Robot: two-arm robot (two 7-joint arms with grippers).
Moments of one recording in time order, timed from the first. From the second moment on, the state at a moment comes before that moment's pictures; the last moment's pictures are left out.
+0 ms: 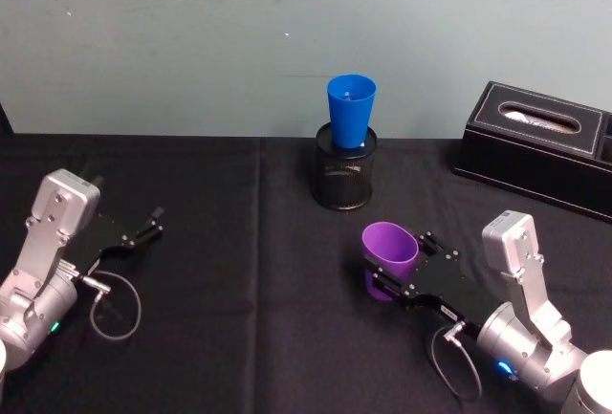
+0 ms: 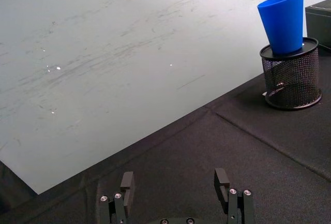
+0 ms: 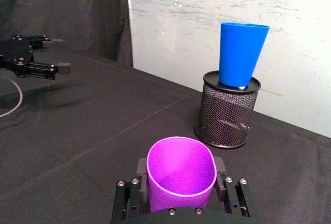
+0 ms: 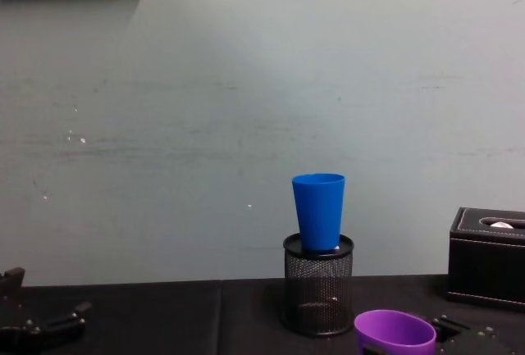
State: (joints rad) left arm -0.20 0.60 0.45 -1.41 -0.25 -0.12 0.03; right arm 0.19 0.34 -0.34 -1.30 0.24 -0.20 0.45
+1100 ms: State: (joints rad) left arm -0.20 0.60 0.45 -1.41 -0.25 -0.12 0.03; right arm 0.19 0.34 -0.34 -1.30 0.24 -0.20 0.45
